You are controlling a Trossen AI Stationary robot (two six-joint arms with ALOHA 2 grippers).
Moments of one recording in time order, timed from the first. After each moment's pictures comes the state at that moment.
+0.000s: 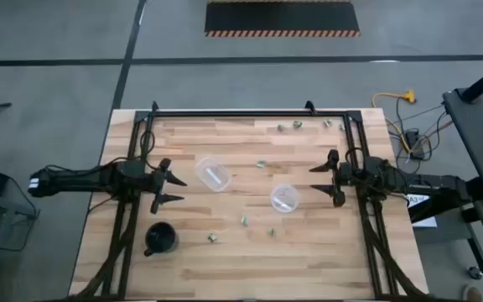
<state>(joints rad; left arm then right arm) 0.04 0.20 0.11 -0.29 0.15 0.01 -0.12 0.10 0.01 0.03 -0.13 0.05</state>
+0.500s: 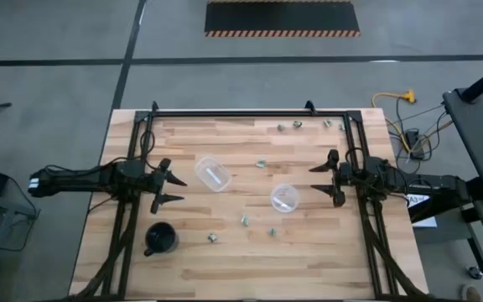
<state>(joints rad) 0.04 0.20 0.11 -0.29 0.15 0.01 -0.12 0.10 0.01 0.03 -0.13 0.04</state>
